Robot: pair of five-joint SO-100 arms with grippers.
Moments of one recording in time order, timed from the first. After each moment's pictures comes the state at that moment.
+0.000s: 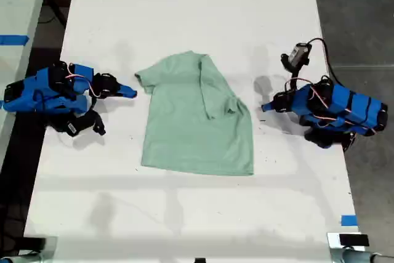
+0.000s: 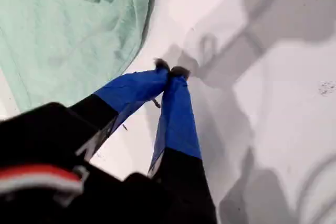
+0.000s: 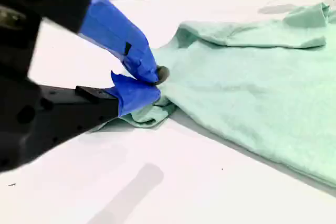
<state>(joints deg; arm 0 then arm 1) -19.4 206.2 181.2 63.5 12.1 22.4 200.2 173.6 78.0 -32.2</state>
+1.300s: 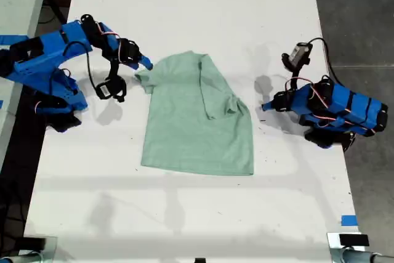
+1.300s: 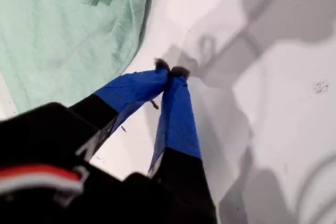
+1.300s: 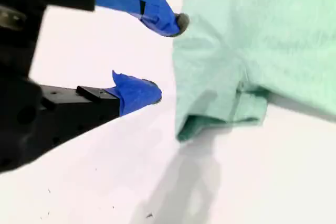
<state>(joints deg) -40.7 119.4 120.3 71.5 35.5 23.2 200.2 173.6 78.0 -32.2</state>
